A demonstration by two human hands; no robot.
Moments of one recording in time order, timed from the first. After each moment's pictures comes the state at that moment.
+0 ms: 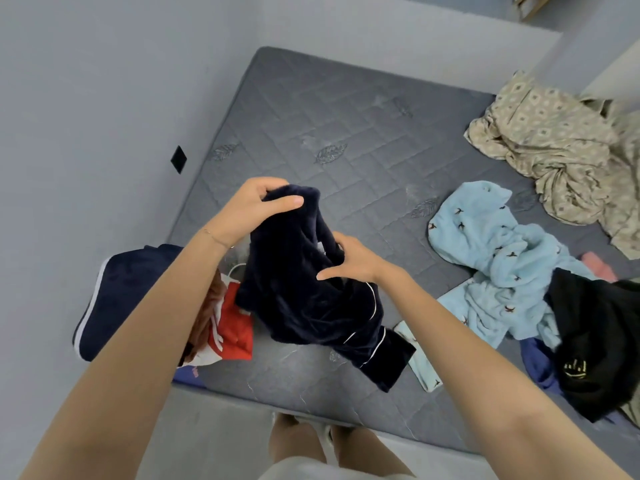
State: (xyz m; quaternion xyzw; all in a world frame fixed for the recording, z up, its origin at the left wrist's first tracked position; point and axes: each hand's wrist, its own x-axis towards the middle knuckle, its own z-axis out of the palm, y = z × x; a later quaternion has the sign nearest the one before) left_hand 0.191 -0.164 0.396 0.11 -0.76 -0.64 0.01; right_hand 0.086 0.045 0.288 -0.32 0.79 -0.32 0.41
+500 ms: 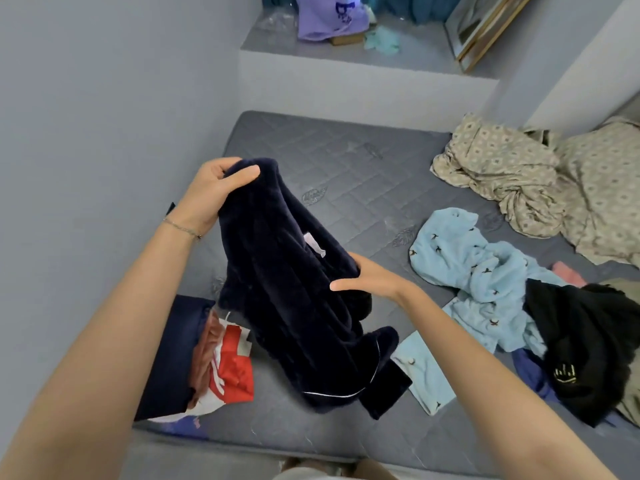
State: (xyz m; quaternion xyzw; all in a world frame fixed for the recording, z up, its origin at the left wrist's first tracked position) left_hand 0.173 -0.197 0.483 0.11 -0.72 -0.68 0.10; right_hand 0.085 0.089 0.367 -0.24 0.76 -0.41 0.45
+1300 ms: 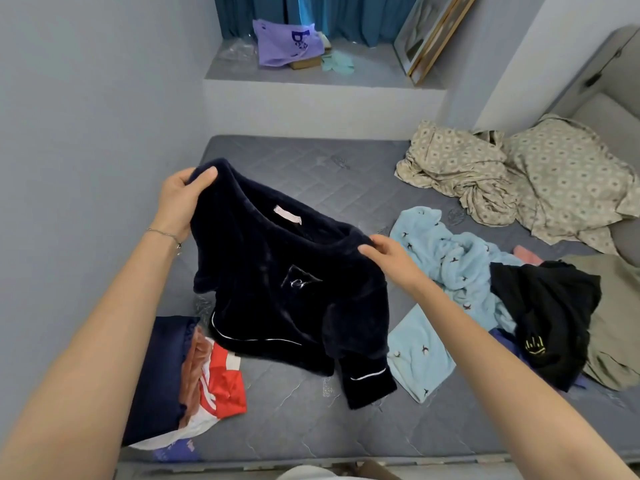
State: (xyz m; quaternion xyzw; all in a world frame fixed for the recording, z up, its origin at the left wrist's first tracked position) left_hand 0.170 -0.189 0.488 0.21 -0.69 -0.66 0.19; right_hand 0.091 0.155 0.400 -0.15 0.81 -0.52 0.21
